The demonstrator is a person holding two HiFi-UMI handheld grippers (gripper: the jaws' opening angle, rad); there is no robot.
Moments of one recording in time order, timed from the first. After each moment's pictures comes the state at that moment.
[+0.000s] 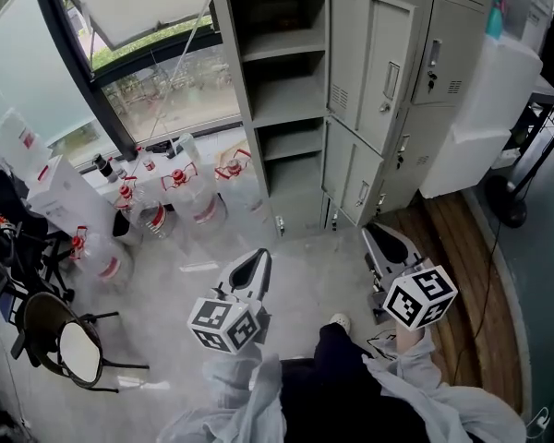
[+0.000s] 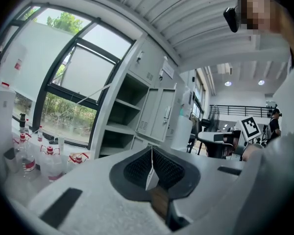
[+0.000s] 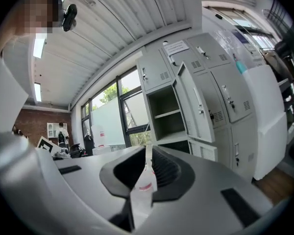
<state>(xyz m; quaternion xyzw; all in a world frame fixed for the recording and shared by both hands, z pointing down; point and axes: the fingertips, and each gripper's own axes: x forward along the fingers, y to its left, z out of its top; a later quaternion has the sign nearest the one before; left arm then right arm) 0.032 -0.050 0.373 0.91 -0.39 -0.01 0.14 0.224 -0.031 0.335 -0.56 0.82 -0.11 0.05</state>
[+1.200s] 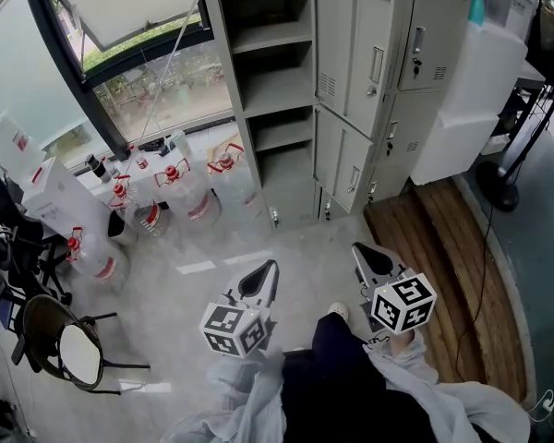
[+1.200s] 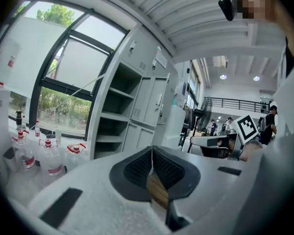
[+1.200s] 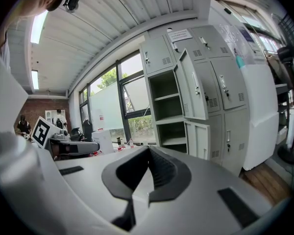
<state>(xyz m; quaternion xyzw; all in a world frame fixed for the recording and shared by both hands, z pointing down) 0.040 0.004 0.420 0.92 -0.36 0.04 0.15 0.207 0.022 0.413 -0.57 0.81 -0.14 -0.03</state>
